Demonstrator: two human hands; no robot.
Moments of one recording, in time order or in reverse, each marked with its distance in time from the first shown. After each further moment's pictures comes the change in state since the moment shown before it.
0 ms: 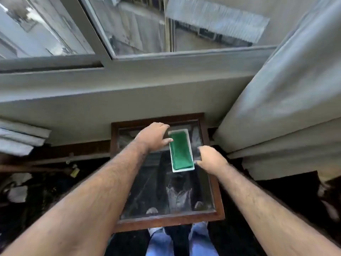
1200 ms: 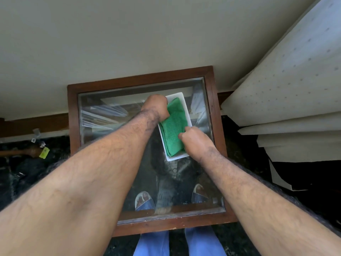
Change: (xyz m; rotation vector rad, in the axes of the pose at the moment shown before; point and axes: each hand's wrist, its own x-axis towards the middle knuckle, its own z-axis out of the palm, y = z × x) left_hand 0.185 -0.045 0.213 -0.005 -0.096 -0.299; right_hand 0.164 0.043 0.160 -0.243 -0.034 -0.219
